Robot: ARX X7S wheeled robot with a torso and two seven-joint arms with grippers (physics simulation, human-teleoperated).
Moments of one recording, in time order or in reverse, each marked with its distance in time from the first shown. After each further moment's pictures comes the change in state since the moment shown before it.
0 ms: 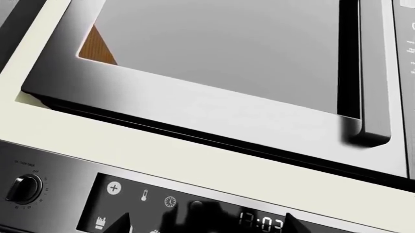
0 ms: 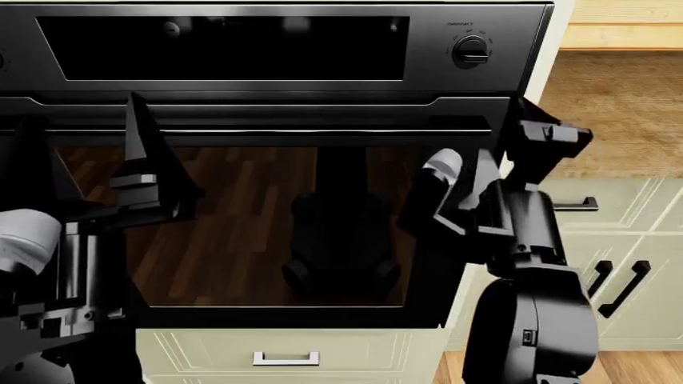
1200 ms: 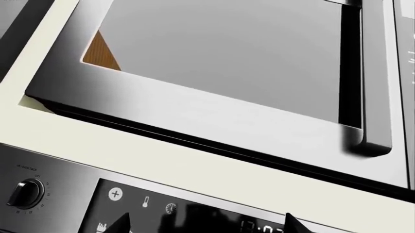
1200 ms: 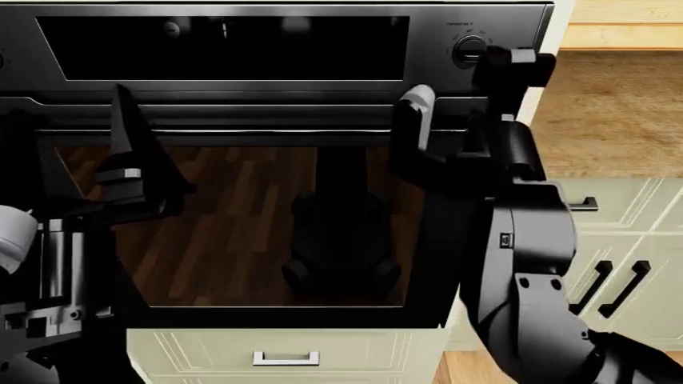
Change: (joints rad) left arm -0.011 -0.029 -0.010 0.018 -0.047 -0.004 -0.028; right arm 0.249 -0.038 0.009 0.256 0.120 -0.160 -0.093
